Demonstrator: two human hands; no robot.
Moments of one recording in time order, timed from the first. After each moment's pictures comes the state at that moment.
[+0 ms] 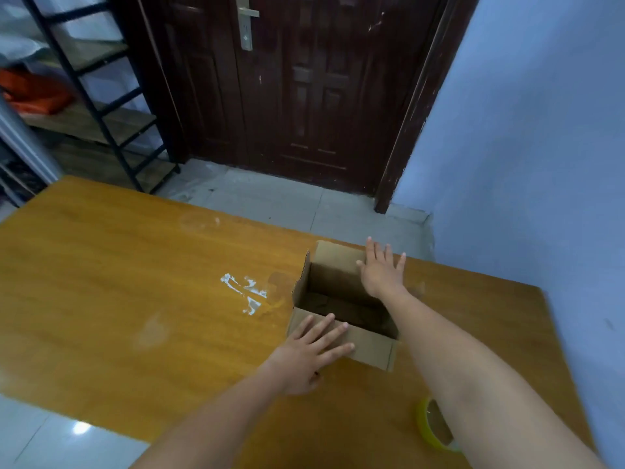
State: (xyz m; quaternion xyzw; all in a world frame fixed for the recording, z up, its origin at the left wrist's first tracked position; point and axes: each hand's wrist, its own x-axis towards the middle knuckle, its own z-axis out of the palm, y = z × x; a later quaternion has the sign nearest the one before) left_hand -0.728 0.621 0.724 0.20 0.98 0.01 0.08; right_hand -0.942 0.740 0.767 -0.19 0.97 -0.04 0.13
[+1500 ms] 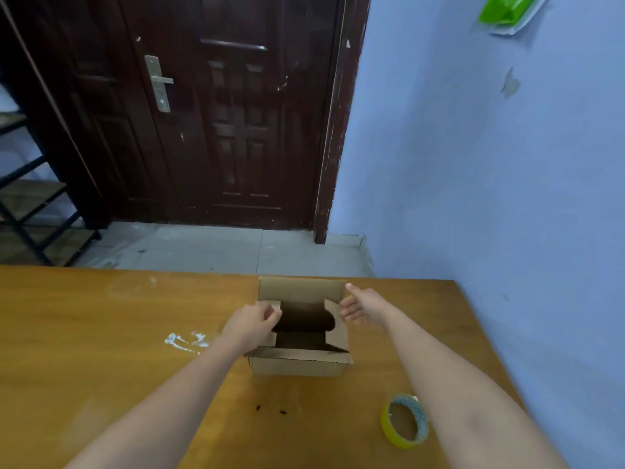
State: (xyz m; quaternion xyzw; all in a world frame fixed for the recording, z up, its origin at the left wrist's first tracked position) left_hand -0.818 0.583 0.792 -0.09 0.96 0.28 0.04; right_hand -0.916 0.833 0.823 0.05 0.82 -0.47 0.32
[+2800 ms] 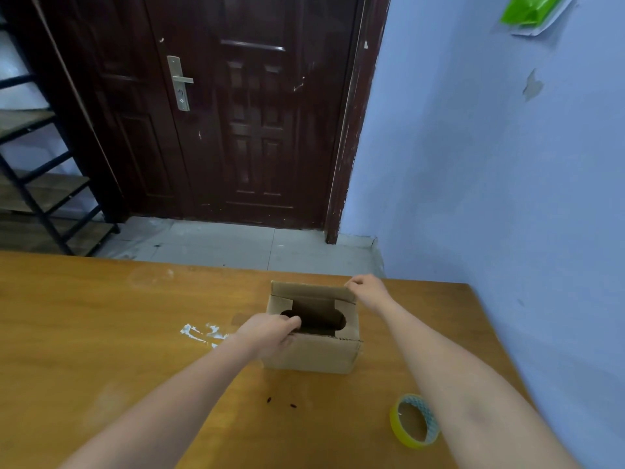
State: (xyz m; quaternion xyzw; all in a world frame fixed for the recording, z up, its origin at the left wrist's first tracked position) left_hand -0.794 0.592 0.807 0.17 0.98 0.04 0.09; right_hand -0.926 0.807 0.821 -0.08 0.92 -0.35 0.17
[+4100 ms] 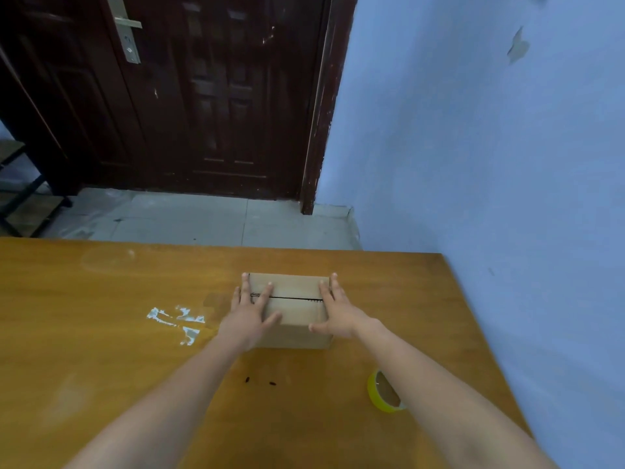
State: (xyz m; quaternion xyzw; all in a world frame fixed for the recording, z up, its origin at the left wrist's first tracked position) left_hand -0.804 0.605 0.756 -0.08 0.97 0.18 0.16; right_hand -0.868 0.813 0.777 -0.16 0.93 -0.12 0.31
